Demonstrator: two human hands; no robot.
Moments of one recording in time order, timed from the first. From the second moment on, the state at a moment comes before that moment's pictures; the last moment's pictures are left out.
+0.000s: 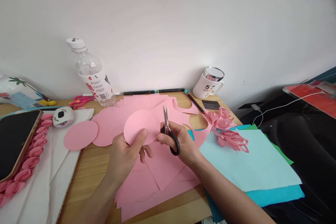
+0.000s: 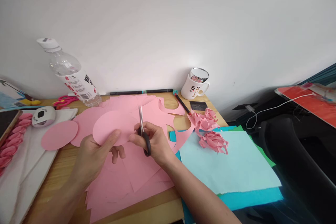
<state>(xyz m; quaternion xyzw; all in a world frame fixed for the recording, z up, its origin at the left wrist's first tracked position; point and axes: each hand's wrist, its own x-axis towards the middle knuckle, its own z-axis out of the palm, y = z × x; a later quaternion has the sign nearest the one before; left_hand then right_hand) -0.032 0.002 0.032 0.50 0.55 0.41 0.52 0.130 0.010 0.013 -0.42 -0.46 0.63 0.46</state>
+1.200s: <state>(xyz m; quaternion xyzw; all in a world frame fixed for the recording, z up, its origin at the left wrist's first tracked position) -0.031 -0.002 0.026 0.46 0.58 0.48 0.47 0.127 0.010 0.017 -0.39 -0.54 0.62 0.40</state>
